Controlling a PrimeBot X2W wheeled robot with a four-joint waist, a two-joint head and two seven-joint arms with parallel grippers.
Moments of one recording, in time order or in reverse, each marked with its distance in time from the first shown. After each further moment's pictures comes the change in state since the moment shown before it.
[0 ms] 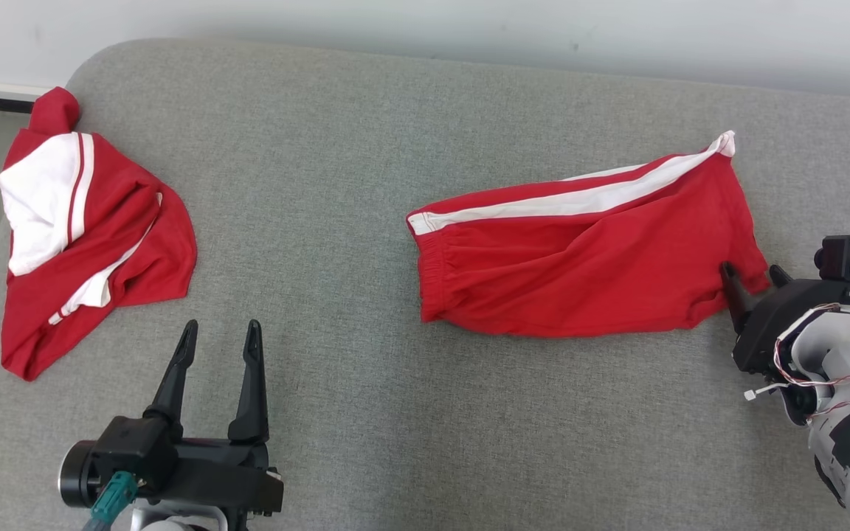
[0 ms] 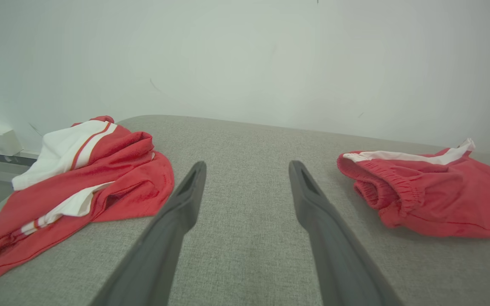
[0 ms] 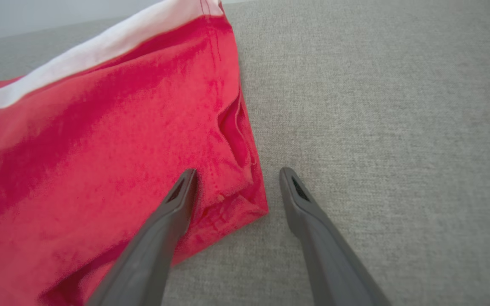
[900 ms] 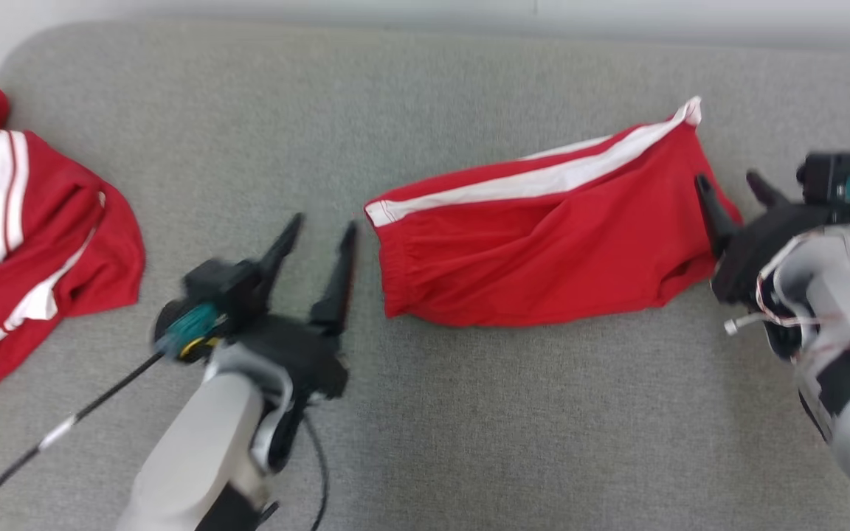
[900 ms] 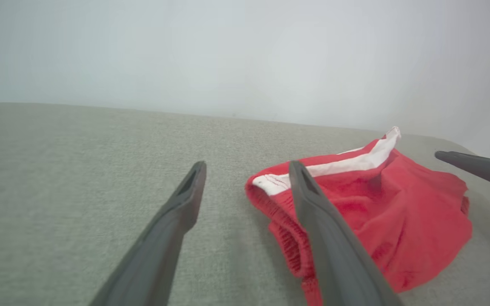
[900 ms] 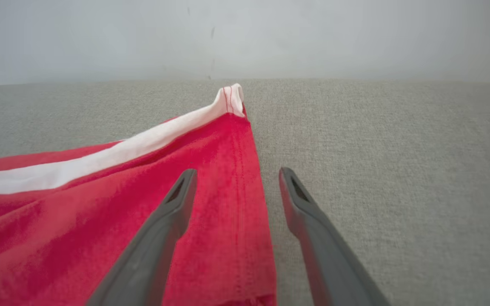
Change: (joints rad) left arm -0.487 0.068 -0.401 0.441 -0.354 -0.007 0.000; right arm -0.110 0.026 -0.074 -0.109 -0.144 0.000 0.000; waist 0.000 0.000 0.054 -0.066
